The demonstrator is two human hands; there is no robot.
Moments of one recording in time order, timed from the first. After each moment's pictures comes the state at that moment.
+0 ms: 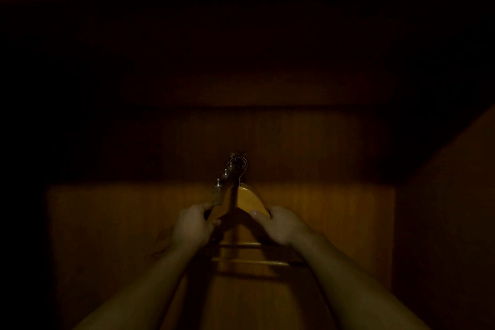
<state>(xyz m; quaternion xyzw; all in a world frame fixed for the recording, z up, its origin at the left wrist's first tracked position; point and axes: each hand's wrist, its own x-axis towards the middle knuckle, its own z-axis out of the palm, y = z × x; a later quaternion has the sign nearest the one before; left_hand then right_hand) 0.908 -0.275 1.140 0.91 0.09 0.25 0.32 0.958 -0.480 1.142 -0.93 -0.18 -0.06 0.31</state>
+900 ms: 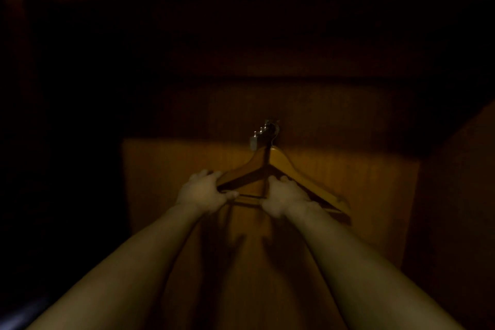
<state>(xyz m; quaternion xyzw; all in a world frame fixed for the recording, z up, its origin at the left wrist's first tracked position) 0.801 -0.250 1.132 0.96 0.12 0.20 0.14 0.858 -0.437 1.142 -0.97 -0.19 -0.07 0.15</state>
